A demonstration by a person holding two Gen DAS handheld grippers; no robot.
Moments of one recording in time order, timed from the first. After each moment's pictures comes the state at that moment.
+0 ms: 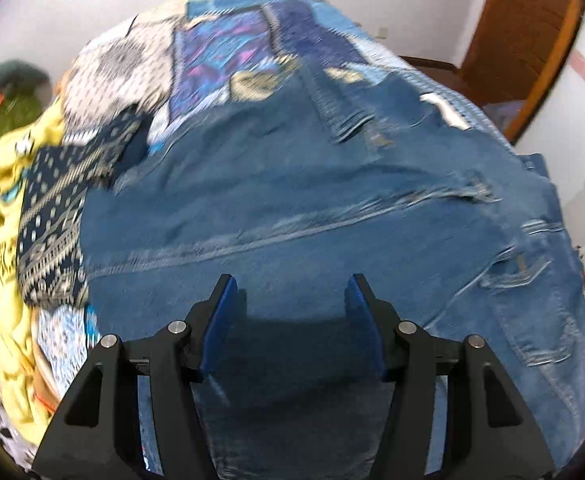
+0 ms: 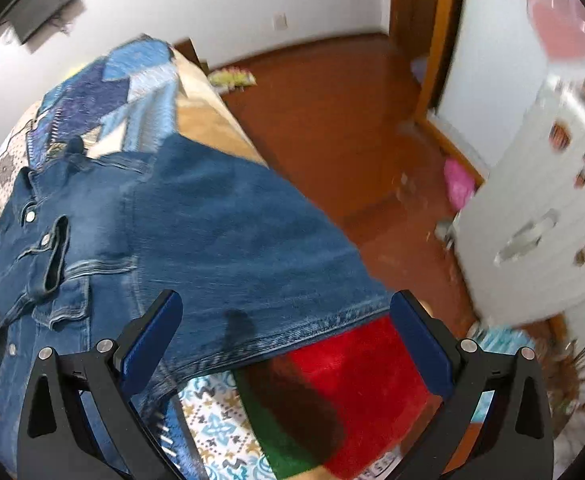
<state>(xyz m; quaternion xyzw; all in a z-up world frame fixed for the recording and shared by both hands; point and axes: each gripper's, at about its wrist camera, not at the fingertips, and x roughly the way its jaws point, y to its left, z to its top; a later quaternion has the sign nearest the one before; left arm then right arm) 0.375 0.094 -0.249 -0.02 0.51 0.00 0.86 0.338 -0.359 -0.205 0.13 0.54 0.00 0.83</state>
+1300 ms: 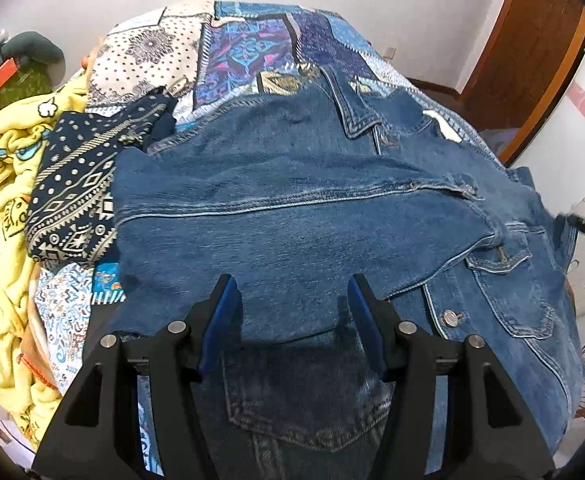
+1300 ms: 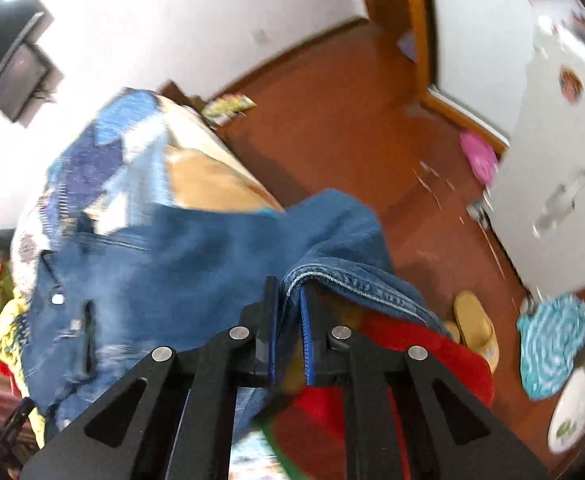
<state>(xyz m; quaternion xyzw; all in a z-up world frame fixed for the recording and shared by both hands) 0.325 0.113 -0.230 -0.07 0.48 0.00 0.87 0.359 -0.363 -0.160 0.21 0.46 0.00 0.86</state>
